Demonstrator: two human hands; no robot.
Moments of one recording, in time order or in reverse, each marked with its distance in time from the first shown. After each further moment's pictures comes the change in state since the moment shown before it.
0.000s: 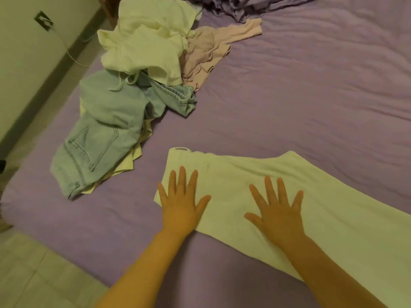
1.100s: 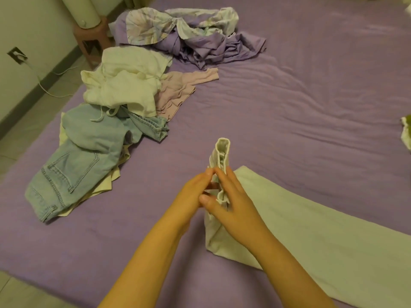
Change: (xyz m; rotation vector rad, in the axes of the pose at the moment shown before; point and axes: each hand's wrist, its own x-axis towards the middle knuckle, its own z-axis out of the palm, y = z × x) left_hand -0.046 0.111 -0.165 -1.421 -0.374 -0.016; right_hand -0.108 -0.027 -0.162 1.250 0.318 -0.208
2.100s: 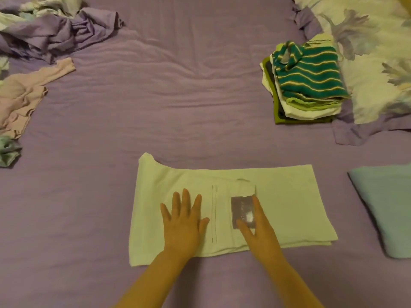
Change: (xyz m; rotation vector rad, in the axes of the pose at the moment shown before) left_hand 0.041 -0.182 0.266 1.626 -0.135 0.333; right_hand -0.201 0.242 -0.204 -0.063 0.497 0.528
